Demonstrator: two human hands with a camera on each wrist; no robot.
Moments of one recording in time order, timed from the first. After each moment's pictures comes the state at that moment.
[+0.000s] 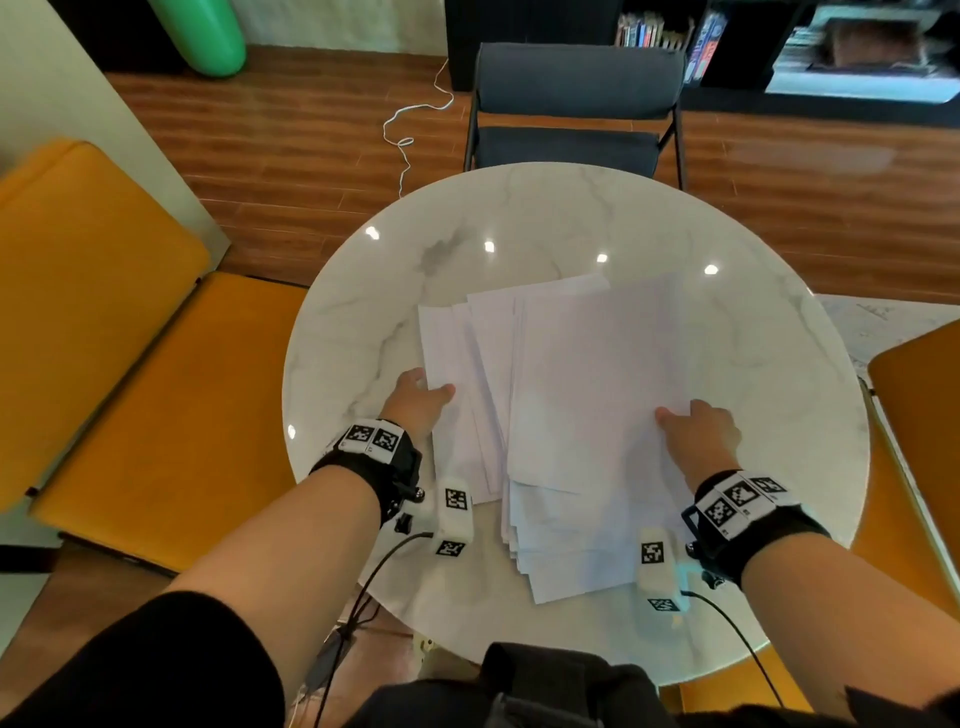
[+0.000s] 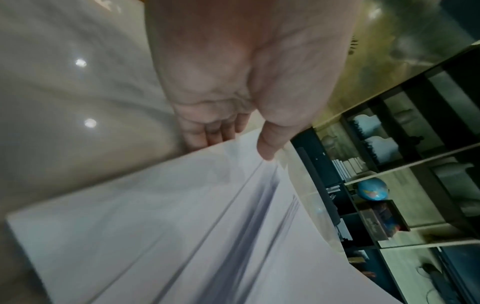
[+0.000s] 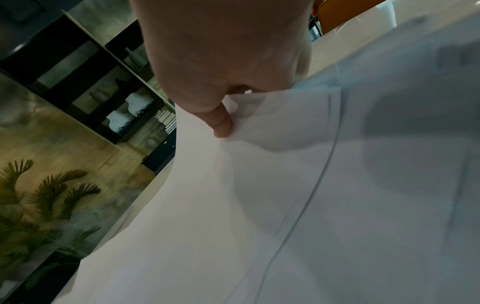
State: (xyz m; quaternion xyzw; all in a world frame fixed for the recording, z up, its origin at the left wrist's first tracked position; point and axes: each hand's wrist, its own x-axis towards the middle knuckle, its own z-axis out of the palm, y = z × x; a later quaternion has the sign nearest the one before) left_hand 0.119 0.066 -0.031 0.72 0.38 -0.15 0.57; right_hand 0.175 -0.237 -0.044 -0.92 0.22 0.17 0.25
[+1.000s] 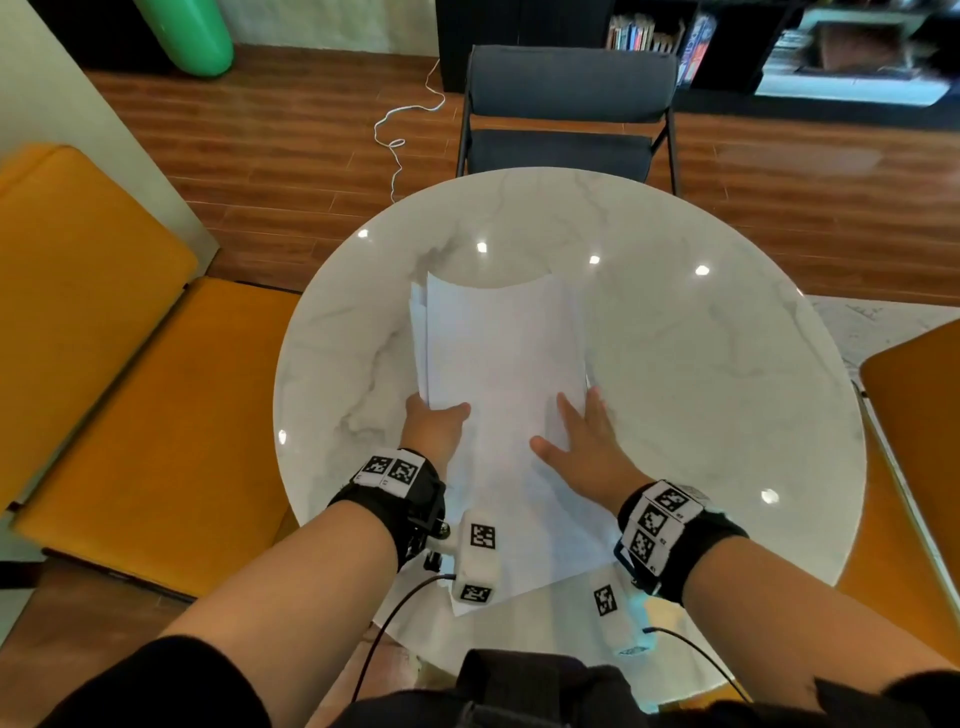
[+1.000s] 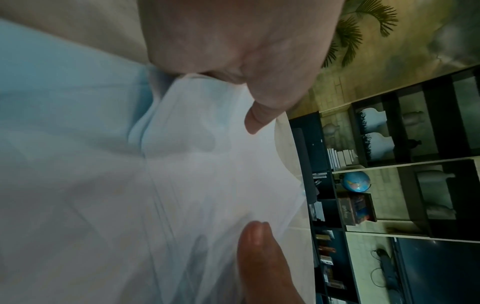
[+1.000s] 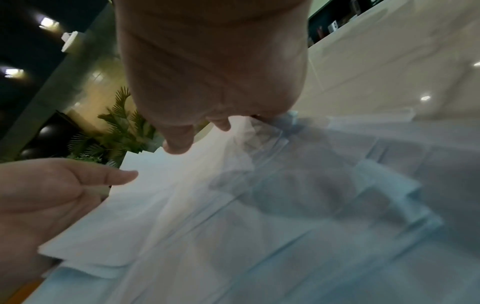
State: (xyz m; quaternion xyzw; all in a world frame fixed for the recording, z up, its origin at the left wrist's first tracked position) left_hand 0.119 0.036 -0.029 0.64 0.45 -0.11 0.61; right_hand 0.147 -0.157 -0.059 -0.93 -0.08 0.28 0.22
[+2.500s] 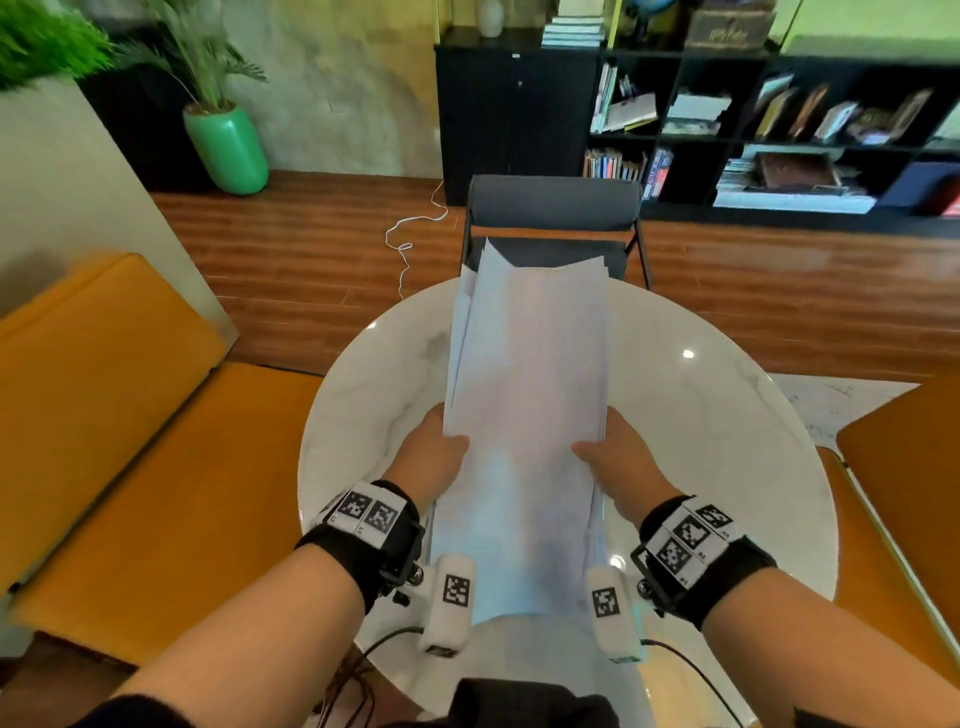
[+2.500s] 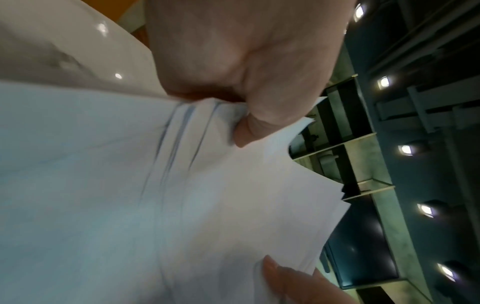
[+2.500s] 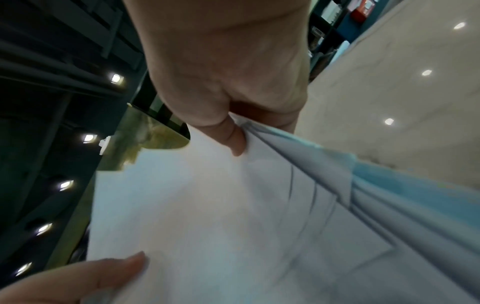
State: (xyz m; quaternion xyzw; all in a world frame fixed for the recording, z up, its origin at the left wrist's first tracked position) left_hand 0.094 0.043 0.067 0.79 0.22 -0.07 0.57; right_hand 0.154 -0.158 0.041 -0.82 0.04 0.16 0.55
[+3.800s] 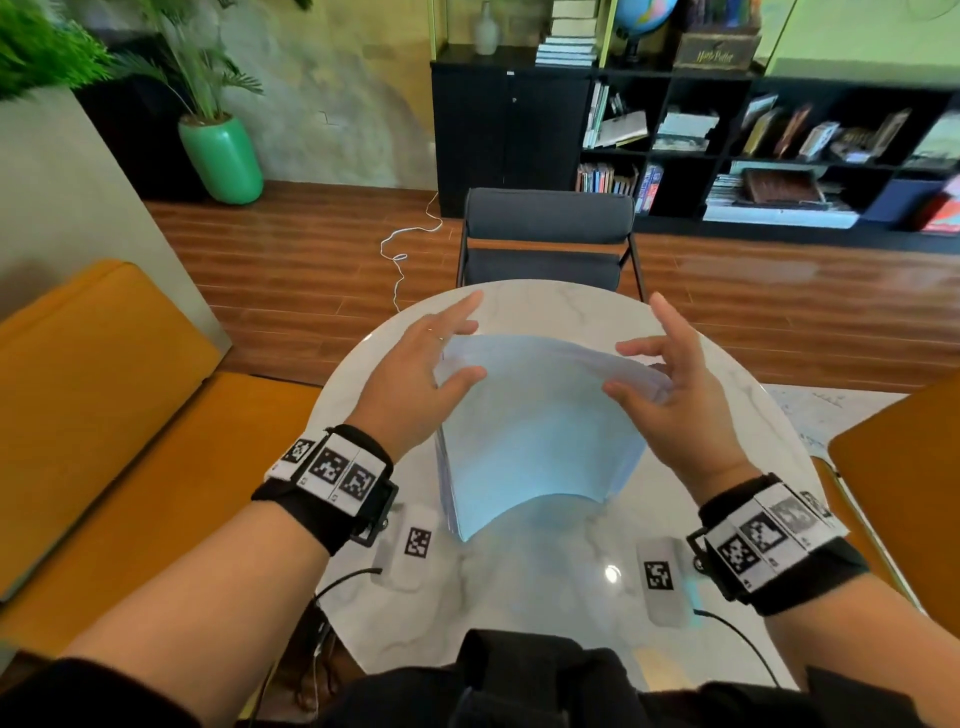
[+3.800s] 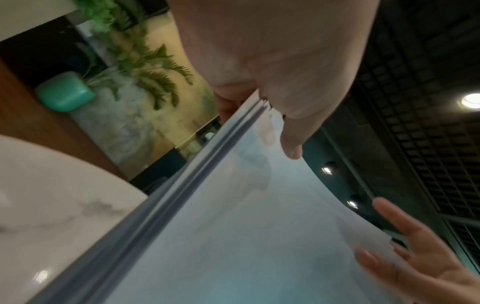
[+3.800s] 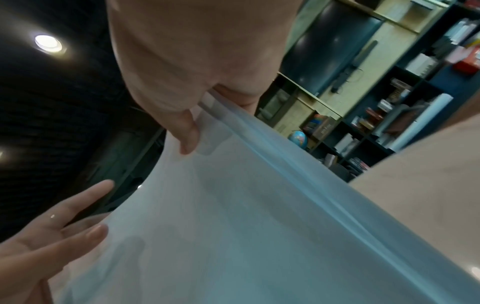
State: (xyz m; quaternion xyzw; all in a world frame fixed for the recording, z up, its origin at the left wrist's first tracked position) left_hand 0.112 0.077 0.139 0.91 -0.05 0.16 0.39; right_hand 0.161 -0.187 0.118 -0.83 -0.20 -0.14 0.50
